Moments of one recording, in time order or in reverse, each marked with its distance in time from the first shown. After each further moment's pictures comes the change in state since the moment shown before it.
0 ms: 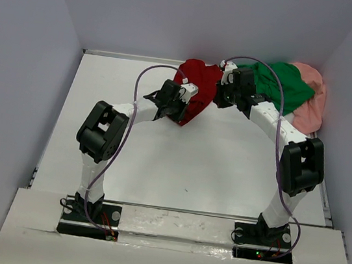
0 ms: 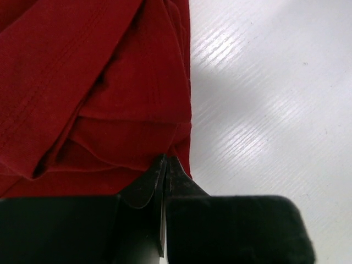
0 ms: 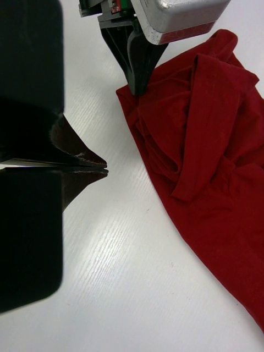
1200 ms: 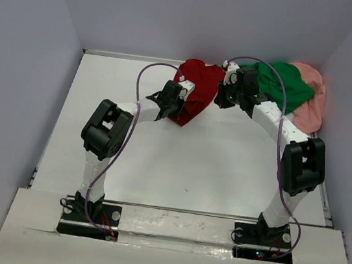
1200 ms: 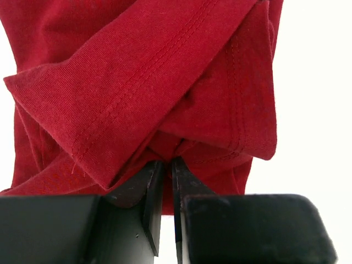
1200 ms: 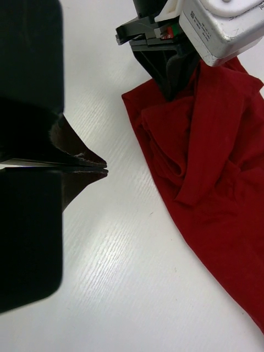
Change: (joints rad) left arm -0.005 0.056 0.023 0.055 -0.242 -0.035; right arm -0.027 0.000 0.000 -0.013 -0.064 0.000
